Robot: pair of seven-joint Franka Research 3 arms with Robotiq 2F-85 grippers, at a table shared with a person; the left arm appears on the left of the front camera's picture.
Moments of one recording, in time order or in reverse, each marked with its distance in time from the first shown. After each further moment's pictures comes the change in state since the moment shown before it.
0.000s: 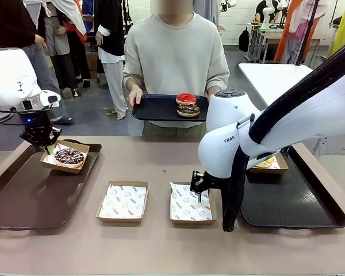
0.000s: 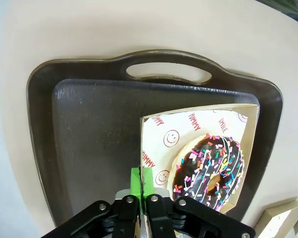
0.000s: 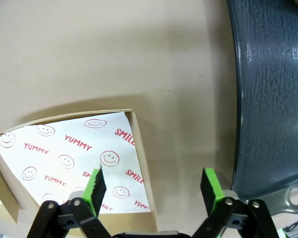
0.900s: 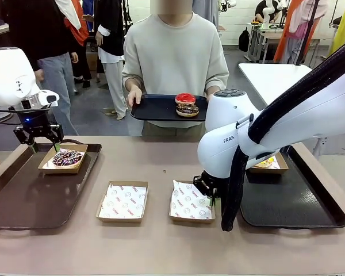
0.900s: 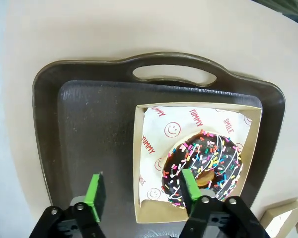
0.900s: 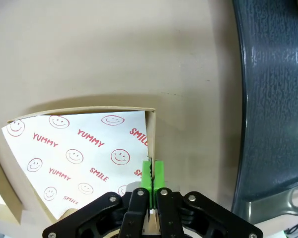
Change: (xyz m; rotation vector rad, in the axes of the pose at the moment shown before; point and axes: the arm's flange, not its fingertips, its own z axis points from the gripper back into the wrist) left arm 0.001 0.005 0.002 0.004 -0.003 0.006; right arm 0.001 0.003 0.001 0.011 -0.008 0.002
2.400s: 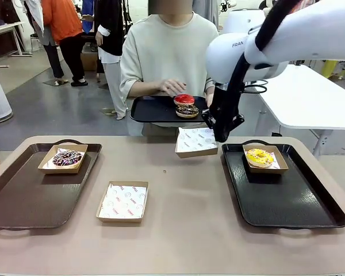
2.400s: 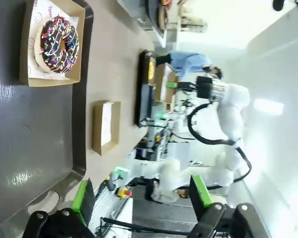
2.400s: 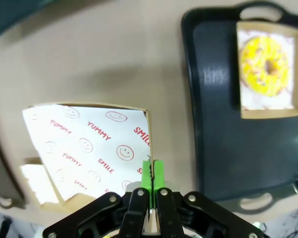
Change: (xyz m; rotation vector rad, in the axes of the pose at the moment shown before) left arm -0.151 0.202 0.025 -1.300 0.057 0.079; right arm 0.133 -0.004 0.146 0.058 -0.022 -0.002
